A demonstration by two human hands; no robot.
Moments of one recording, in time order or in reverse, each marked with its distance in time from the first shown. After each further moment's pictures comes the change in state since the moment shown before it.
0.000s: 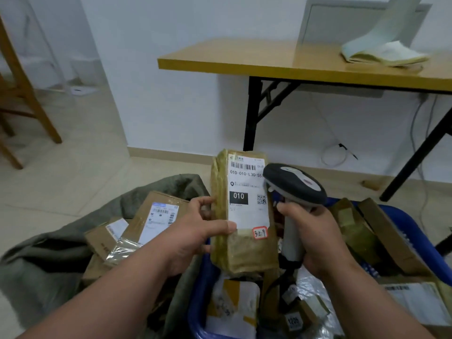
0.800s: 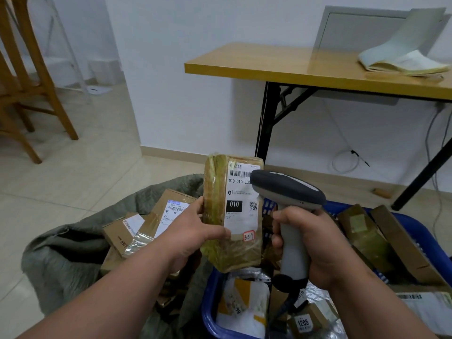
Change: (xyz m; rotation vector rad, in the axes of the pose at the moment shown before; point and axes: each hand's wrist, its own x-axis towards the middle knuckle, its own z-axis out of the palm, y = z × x) left_hand -0.010 -0.003 -0.030 0.170 0.090 0.061; right_hand -0.031 -0.017 0.031 0.037 -0.291 0.068
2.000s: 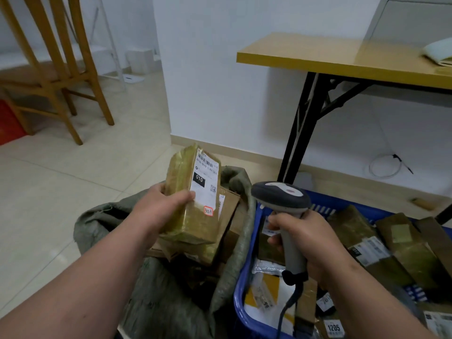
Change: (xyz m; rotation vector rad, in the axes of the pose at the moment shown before) left_hand -0.021 -0.008 -0.112 0.038 0.525 -0.098; right_hand 0.027 0.034 0.049 -0.310 0.076 0.158
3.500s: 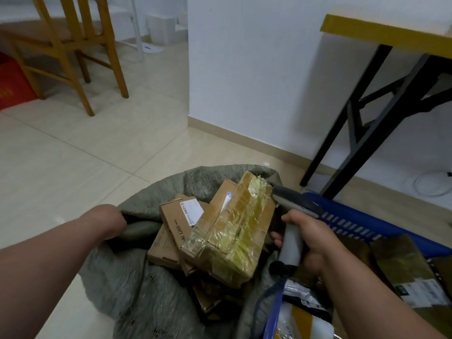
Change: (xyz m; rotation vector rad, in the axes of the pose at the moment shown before) left_hand 0.138 -0.091 -0.116 1.317 -0.008 -0.320; right_hand 0.138 0.031 0.066 0.226 0.086 0.346
